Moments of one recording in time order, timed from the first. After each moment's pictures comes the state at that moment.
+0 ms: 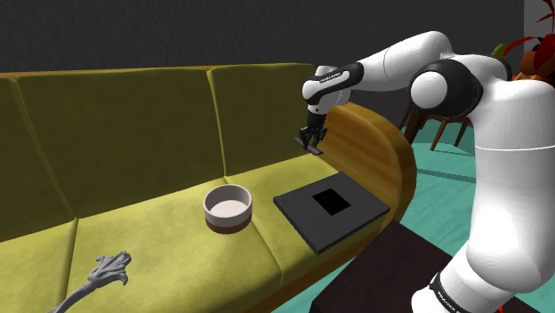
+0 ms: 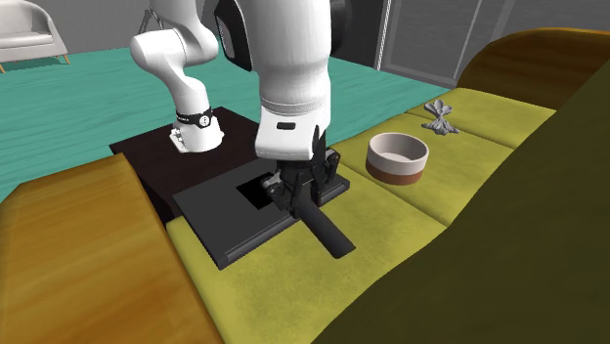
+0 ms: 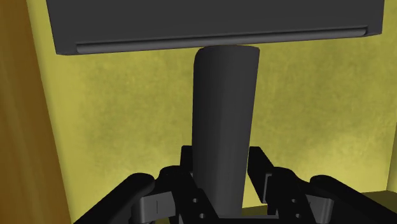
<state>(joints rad) -0.11 0.47 -0.16 -1.63 0.18 2.05 -0.11</state>
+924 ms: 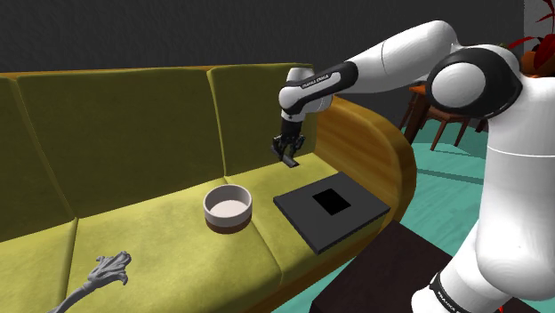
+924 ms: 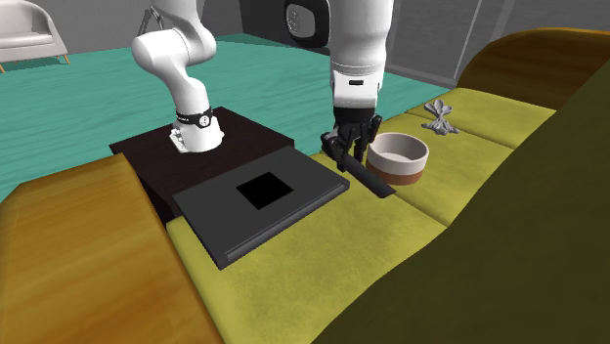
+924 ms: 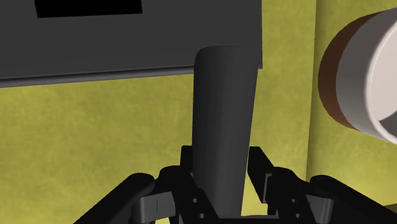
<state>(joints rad) 0.08 0.36 -0.09 -1.78 0.15 2.12 0.14</state>
